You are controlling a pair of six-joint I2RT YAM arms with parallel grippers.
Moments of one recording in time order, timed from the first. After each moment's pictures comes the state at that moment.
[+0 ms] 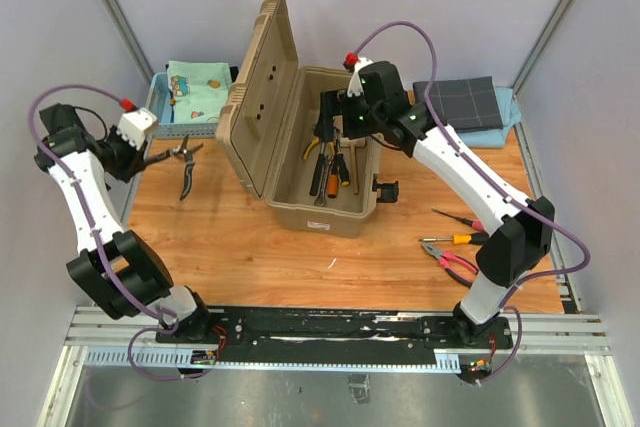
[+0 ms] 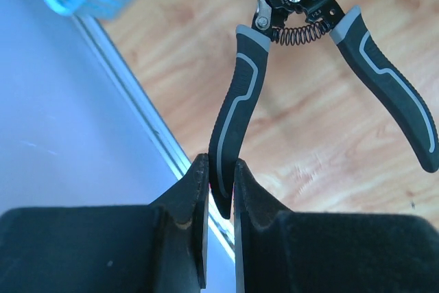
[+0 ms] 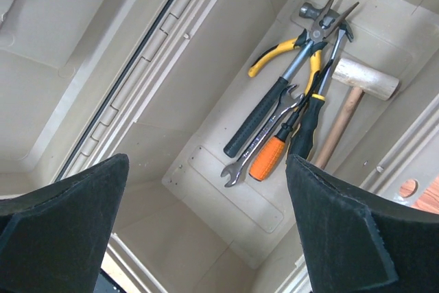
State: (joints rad) left arm 0.61 1.44 1.39 -1.06 0.55 1.18; right arm 0.62 1.70 1.73 -0.59 -0.09 0.31
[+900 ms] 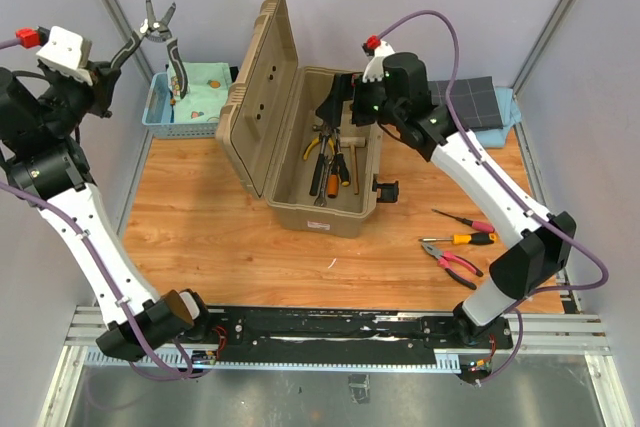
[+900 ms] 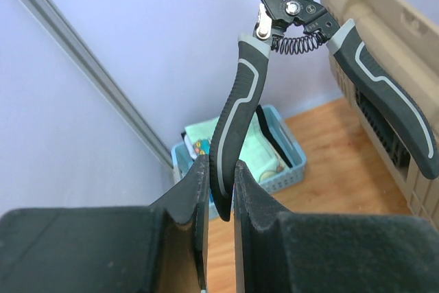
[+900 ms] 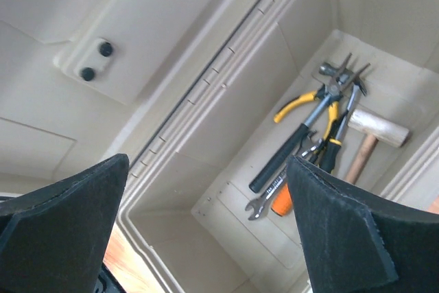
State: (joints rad) left arm 0.61 1.19 1.69 -0.51 0.84 0.33; right arm 0.57 1.60 1.67 -0.44 -0.18 0.36
